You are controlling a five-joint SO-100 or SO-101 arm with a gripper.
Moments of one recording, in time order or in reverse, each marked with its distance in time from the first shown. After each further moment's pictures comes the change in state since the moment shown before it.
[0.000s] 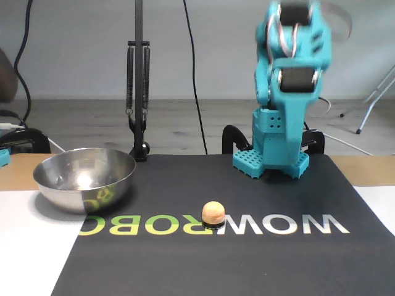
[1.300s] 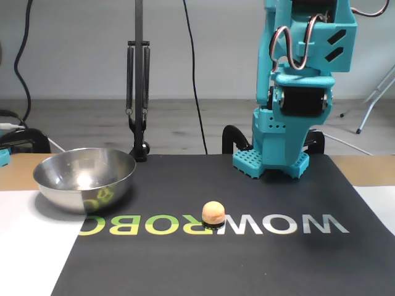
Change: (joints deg) arm 0.9 -56.0 -45.2 23.3 0.1
